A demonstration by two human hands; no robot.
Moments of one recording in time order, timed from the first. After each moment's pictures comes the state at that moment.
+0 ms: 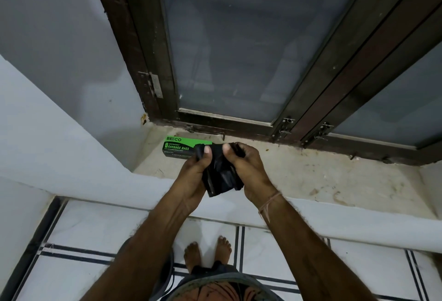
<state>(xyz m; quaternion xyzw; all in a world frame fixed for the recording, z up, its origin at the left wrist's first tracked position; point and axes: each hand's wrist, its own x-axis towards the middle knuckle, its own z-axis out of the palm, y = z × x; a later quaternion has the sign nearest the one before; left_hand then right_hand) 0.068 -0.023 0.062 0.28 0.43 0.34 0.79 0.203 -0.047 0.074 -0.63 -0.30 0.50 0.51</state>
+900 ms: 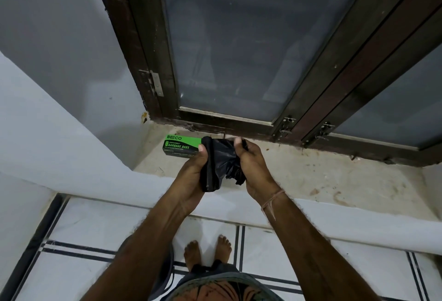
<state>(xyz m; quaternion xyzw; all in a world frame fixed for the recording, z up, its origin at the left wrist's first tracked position) 0.069 -0.027 0.064 0.27 0.43 0.34 0.79 0.209 -0.041 0.079 -0.64 -0.26 0.51 0.51</state>
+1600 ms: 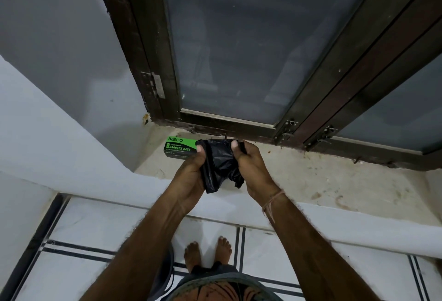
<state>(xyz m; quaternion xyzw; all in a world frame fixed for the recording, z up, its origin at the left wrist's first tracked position) 0.064 -0.017 0.063 0.26 0.43 0.35 0.79 0.207 -0.035 0.080 -0.64 -0.32 0.49 0.50</state>
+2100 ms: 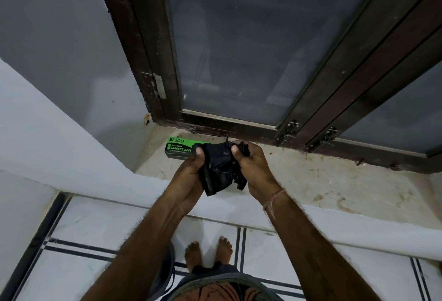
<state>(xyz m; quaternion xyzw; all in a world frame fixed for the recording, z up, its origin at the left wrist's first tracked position) 0.061 -0.015 0.059 0.25 0.43 0.35 0.79 0.213 -0.030 0.072 -0.66 -0.31 0.49 0.47</state>
